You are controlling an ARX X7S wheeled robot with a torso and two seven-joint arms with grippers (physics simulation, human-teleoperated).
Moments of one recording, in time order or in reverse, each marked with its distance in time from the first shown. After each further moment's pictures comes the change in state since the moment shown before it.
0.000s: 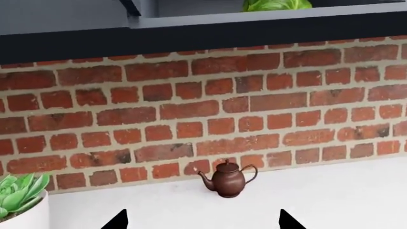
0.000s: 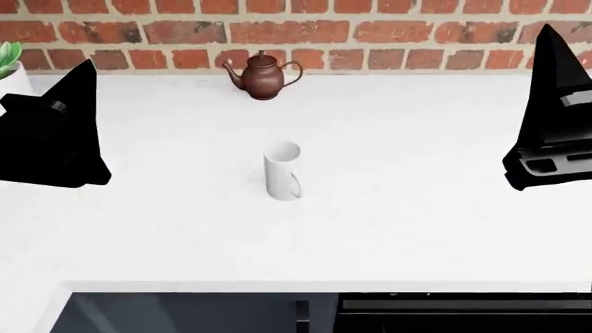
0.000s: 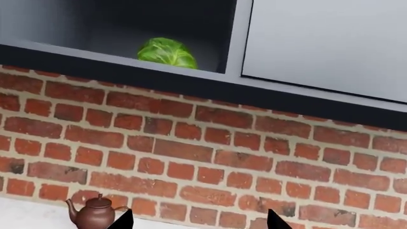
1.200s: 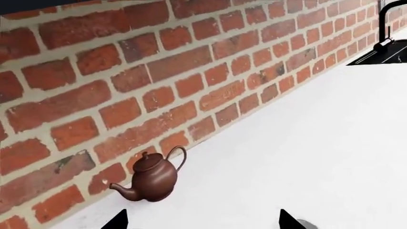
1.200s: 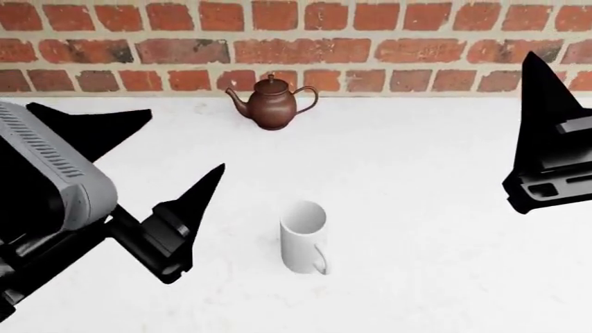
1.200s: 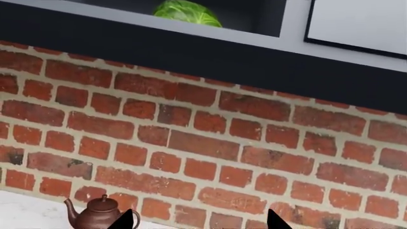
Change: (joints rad) left arm 0.303 0.233 -0.214 0.004 0.531 -0.362 0.894; right arm -0.210 0.088 0.146 0.003 -0.026 -0.045 -0.168
